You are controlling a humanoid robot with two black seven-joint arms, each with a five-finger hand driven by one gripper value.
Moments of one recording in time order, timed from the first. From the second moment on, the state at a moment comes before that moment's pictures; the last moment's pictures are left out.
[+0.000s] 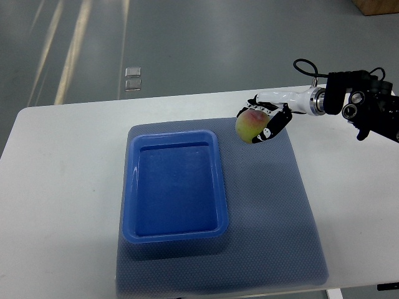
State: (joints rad) left arm 0.00 0.00 0.03 -0.21 0.00 0.01 0.08; right arm 1.12 -0.52 0.24 1.05 -1.07 0.37 0.04
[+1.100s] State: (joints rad) left arm 0.00 0.00 0.02 -0.21 0.00 0.01 0.08; right arm 1.14 -0.03 0.06 0.83 -1.06 0.28 0.05
